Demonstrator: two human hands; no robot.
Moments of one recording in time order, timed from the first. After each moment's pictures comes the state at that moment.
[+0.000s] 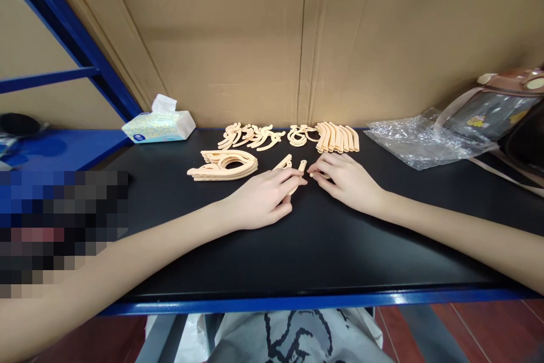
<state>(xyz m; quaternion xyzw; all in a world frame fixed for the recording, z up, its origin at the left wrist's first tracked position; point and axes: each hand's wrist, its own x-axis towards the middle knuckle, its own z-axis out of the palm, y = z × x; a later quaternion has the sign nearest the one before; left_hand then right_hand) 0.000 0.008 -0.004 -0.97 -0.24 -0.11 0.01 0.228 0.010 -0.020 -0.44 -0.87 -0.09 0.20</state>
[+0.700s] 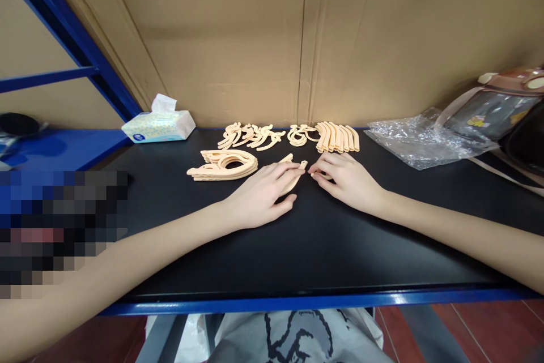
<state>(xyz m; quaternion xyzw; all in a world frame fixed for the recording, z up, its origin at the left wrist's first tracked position) 0.000 0.009 -0.007 -0.95 -0.28 -0.14 -0.01 0.228 0.009 -0.019 -0.44 -0.87 -0.08 0.20</state>
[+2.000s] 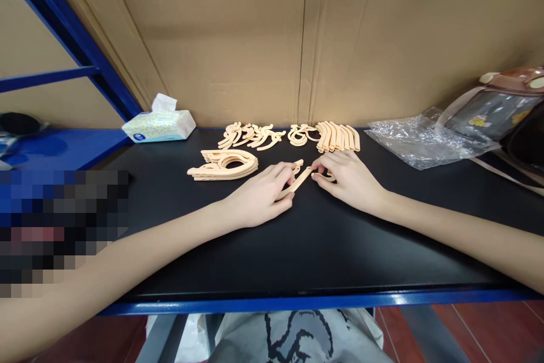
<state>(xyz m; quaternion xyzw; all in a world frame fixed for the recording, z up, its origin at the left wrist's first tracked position) 0.000 0.006 0.001 -0.94 -0.31 -0.13 -0.09 0.227 0.009 -0.017 -0.45 -0.86 -0.07 0.23</state>
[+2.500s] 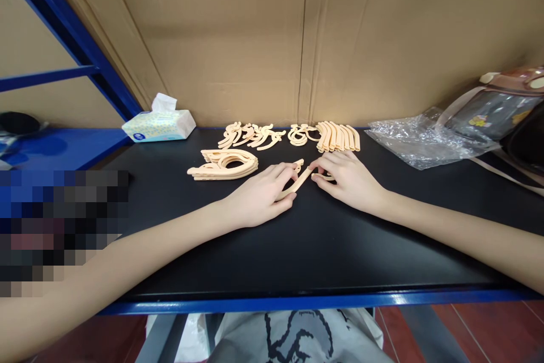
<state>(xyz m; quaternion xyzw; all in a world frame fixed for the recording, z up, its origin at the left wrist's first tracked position) 0.000 0.006 -0.002 -0.94 -0.30 -0.13 -0.08 0.227 0.008 -0.016 -0.44 -0.87 -0.07 0.21</state>
